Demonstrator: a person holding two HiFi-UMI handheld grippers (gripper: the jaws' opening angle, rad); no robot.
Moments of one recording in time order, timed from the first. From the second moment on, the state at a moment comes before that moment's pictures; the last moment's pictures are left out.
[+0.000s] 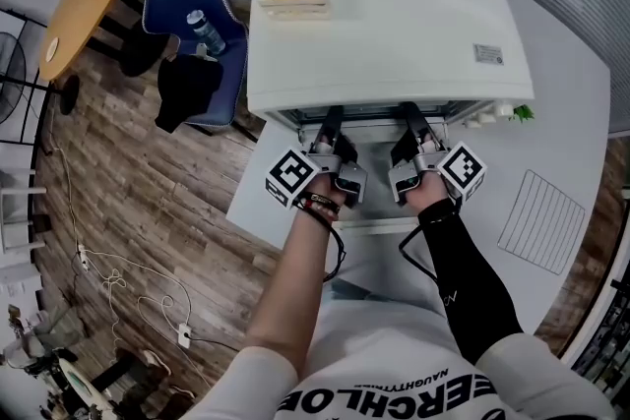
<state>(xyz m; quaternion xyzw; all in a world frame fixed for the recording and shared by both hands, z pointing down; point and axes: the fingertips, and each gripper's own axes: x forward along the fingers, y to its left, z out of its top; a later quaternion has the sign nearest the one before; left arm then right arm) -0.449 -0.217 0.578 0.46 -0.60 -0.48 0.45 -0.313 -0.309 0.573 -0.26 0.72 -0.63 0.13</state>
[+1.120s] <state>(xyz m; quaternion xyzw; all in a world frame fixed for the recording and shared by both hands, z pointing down) -0.472 -0.238 0.600 0.41 -0.57 -0.52 0.48 -0.331 -0.336 0.588 -0.26 0.68 -0.67 0.17</state>
